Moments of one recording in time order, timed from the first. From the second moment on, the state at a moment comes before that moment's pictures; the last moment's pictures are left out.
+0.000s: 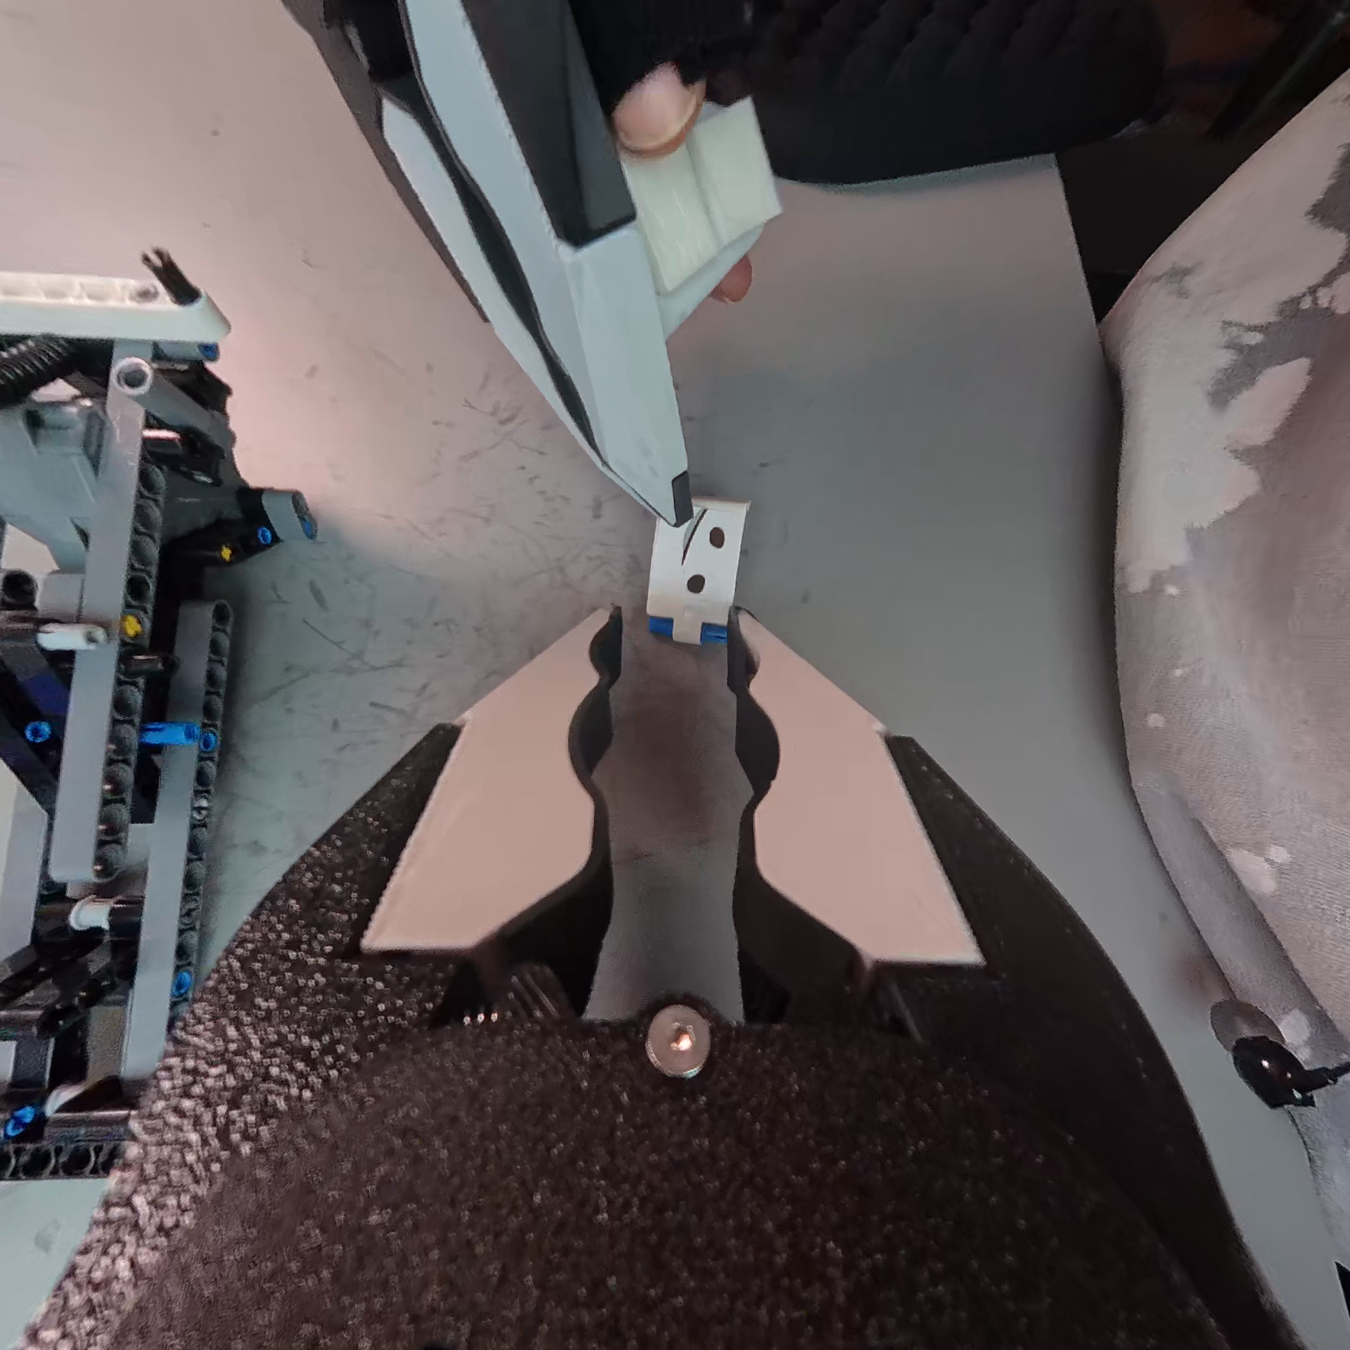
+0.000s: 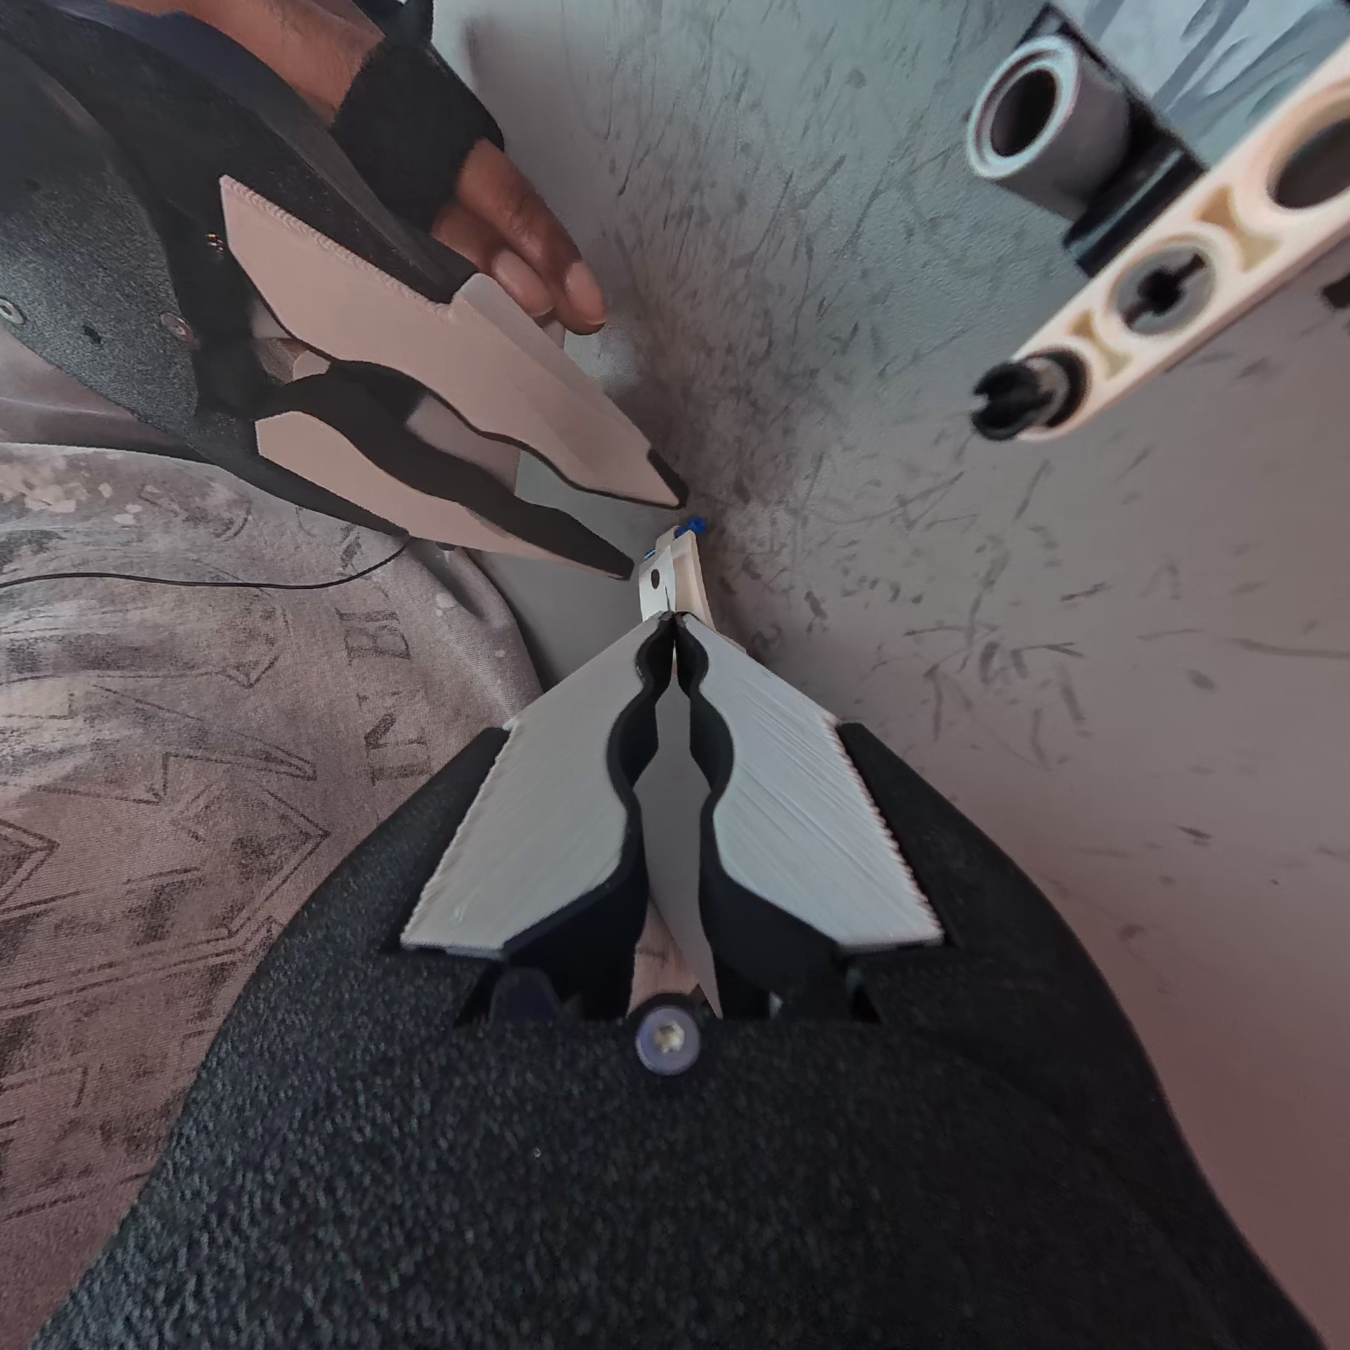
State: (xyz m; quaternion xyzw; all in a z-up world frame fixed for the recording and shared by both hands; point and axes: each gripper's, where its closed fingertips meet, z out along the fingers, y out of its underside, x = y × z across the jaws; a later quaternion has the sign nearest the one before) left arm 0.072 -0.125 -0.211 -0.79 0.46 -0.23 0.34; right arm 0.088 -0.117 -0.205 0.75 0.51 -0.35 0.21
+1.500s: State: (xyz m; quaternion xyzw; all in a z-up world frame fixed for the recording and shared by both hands) left arm 0.088 -0.125 -0.227 -0.79 0.48 -0.21 0.33; right arm 0.087 -0.123 -0.203 0.70 0.63 -0.31 0.12
